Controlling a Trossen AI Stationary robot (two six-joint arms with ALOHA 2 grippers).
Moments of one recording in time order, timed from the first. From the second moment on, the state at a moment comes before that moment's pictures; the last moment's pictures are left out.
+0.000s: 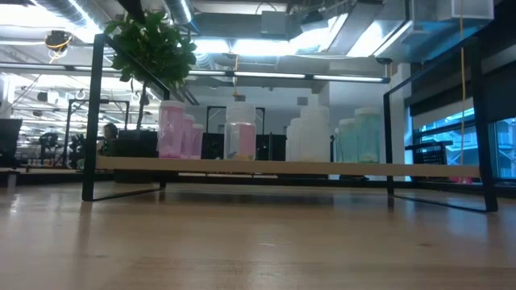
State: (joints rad) left arm -0.46 1.46 1.49 -1.57 -0.75 -0.80; right arm 0.25 1.08 1.24 -0.78 0.24 -0.08
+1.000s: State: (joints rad) left arm -0.75 0.48 0.65 -0.57 -0.87 -0.39; right arm 0.25 0.39 0.62 -0.35 0.02 0.08
